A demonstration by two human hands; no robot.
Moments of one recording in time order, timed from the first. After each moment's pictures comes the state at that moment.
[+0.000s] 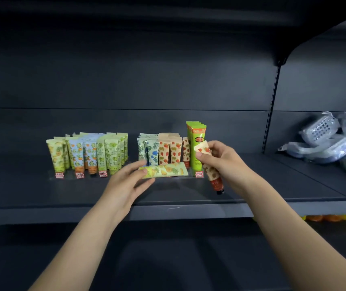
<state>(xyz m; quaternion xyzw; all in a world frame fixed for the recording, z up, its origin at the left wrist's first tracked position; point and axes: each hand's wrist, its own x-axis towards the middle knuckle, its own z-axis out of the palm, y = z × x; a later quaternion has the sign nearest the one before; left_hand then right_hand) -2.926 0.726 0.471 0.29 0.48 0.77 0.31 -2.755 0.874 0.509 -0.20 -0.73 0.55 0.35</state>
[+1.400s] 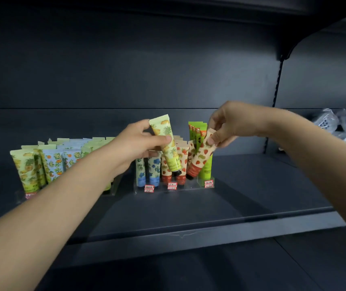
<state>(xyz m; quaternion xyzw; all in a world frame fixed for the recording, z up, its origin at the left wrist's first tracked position) -2.985 0.791 0.554 0.49 0.61 0.57 0.25 -2.797 0.911 0.610 -0.30 -0.91 0.24 0.15</state>
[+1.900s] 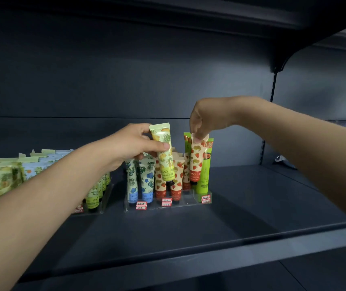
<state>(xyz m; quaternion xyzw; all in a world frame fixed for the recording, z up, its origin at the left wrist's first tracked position) -3.001 0.817 0.572 0.55 0.65 0.48 0.21 -2.847 0.931 0.644 -0.29 -0.95 -0.06 0.04</state>
